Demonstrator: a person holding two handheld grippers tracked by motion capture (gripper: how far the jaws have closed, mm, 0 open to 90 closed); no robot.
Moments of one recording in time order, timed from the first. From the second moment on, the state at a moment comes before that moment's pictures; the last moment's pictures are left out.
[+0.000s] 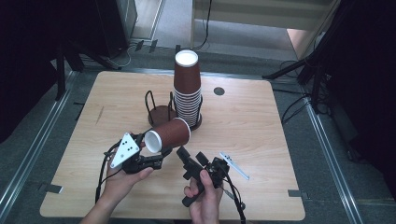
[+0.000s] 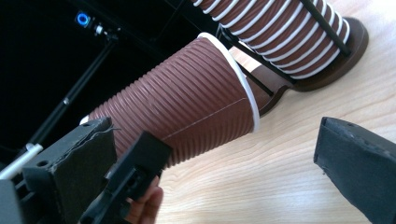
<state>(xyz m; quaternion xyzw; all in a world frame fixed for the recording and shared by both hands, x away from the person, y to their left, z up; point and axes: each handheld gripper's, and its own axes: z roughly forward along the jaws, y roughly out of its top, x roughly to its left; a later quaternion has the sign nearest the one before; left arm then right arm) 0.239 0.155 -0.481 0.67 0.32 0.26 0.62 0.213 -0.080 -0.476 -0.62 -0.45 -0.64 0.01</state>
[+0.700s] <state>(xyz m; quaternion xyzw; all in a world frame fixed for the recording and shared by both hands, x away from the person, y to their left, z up) 0.237 0.145 -0.489 0.66 0.31 0.25 0.63 0.222 -0.087 -0.486 -0.70 -0.31 -0.62 0.14</state>
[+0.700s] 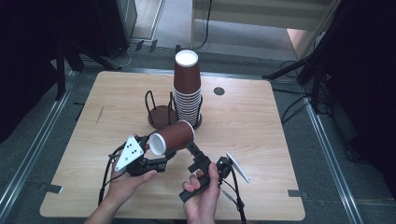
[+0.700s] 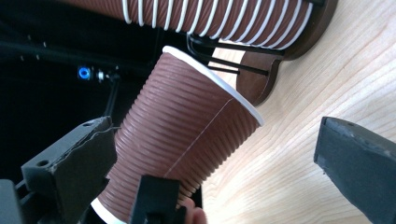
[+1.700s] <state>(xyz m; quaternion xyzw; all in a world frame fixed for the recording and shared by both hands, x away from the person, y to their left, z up) 0.232 0.130 -0.499 0.66 0.27 0.25 0.65 0.244 -0.077 -0.498 -0.73 -0.17 -0.61 0.27</state>
